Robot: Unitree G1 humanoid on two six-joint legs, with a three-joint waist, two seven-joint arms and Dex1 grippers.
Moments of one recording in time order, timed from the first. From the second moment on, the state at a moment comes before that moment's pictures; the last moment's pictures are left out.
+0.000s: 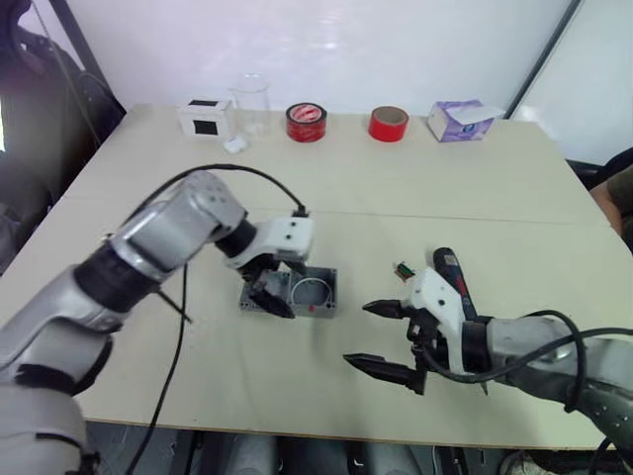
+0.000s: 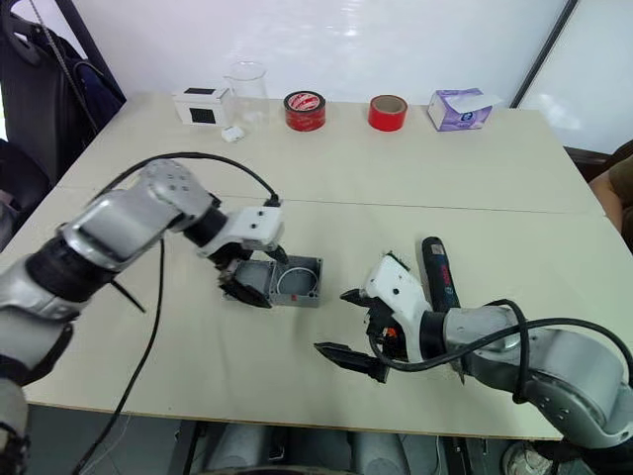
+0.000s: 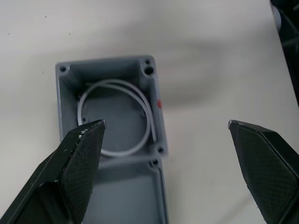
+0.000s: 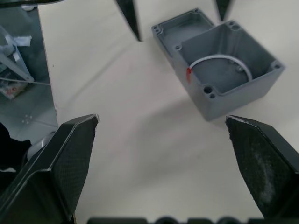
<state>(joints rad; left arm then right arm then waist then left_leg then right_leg) -1.08 0.72 -0.70 -0.04 -0.20 0.72 -1.45 -0.13 -0.91 0.05 -0.86 1.02 0.98 0.36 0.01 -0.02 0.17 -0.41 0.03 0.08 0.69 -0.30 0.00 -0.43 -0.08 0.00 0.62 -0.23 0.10</state>
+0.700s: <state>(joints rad) -1.07 0.64 -0.79 0.00 -0.04 0.74 -1.51 -0.07 -0.80 0.05 -0.87 0.89 0.95 0.30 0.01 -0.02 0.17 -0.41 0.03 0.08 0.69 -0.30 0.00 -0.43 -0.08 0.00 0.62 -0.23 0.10</state>
